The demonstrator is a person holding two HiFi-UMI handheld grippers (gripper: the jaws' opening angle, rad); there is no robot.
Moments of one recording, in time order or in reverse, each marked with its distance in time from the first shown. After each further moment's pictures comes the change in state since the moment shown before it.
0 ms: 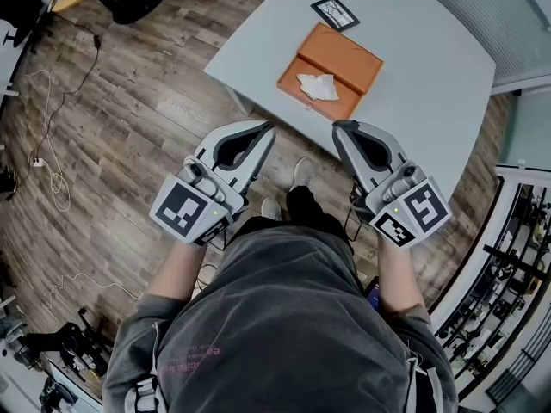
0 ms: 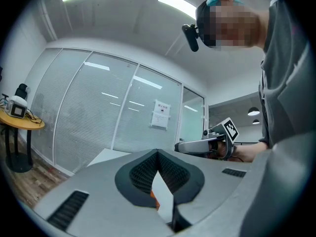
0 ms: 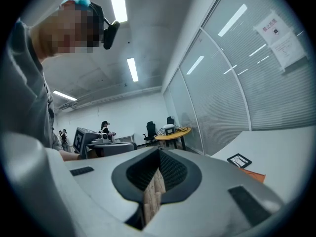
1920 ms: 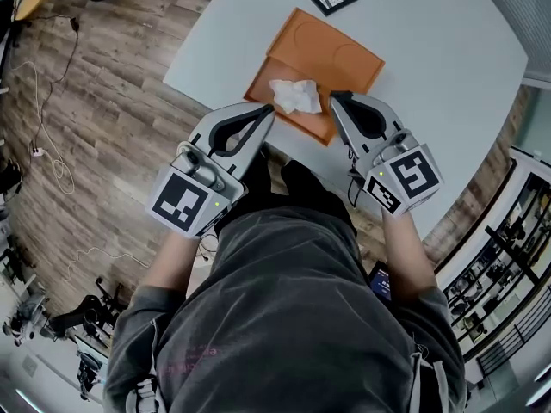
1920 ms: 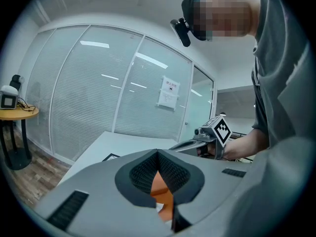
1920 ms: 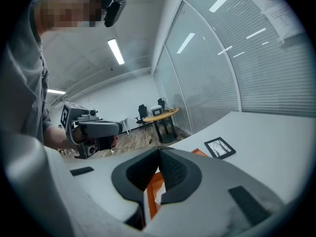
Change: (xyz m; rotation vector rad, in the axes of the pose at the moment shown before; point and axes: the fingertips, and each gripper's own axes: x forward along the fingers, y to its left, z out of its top) left arm 0.175 0.086 -0.065 -0.017 0.218 0.003; right arm 0.066 -0.217 -0.063 0.053 0.221 -0.044
